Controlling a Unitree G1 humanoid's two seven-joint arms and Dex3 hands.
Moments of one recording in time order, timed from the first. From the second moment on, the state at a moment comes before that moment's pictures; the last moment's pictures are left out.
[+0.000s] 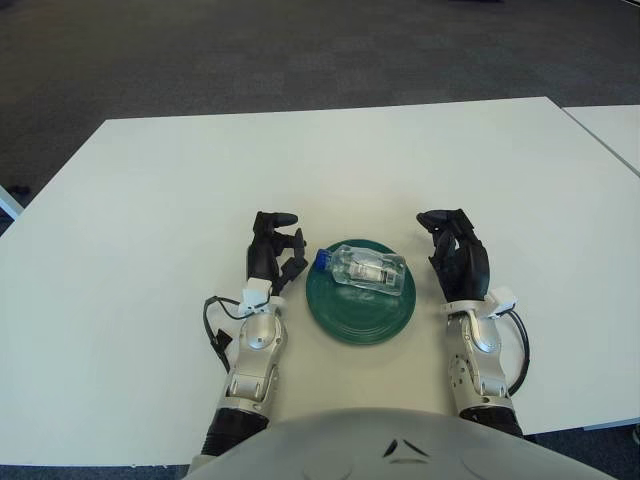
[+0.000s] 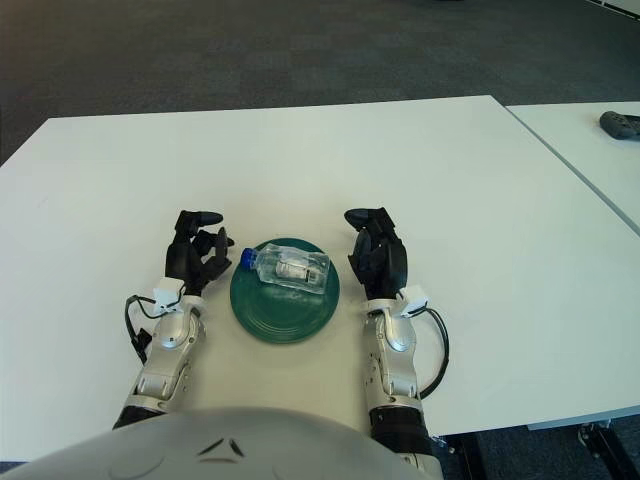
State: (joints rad) left arm 0.17 -0.11 -0.18 0.07 0.00 -0.28 0.28; right arm 0.14 0.10 -0.04 0.11 0.24 -0.43 0.10
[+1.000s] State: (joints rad) left arm 0.17 -0.11 -0.25 0.09 0.02 -0.31 0.38; right arm 0.13 0.05 -0.14 0.13 0.27 -0.42 0.15
